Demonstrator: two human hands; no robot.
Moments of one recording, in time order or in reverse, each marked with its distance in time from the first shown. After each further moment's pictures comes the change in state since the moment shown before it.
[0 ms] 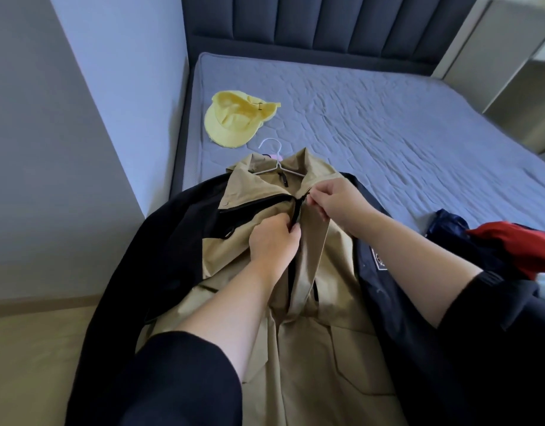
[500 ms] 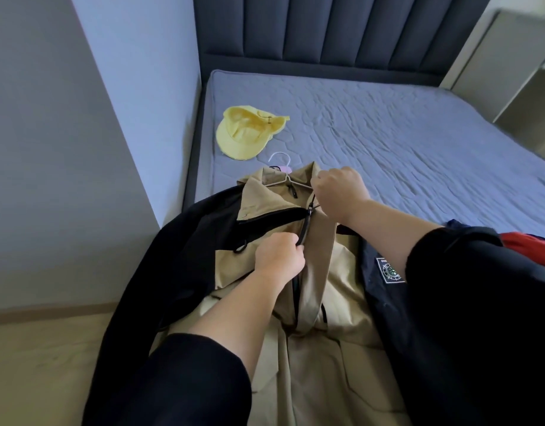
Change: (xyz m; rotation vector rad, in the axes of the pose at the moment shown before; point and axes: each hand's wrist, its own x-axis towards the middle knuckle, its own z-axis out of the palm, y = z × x) left_hand 0.000 -0.011 -0.003 0.189 -0.140 0.075; right_hand 0.042 -0.013 -0.003 -1.387 0.079 -0.458
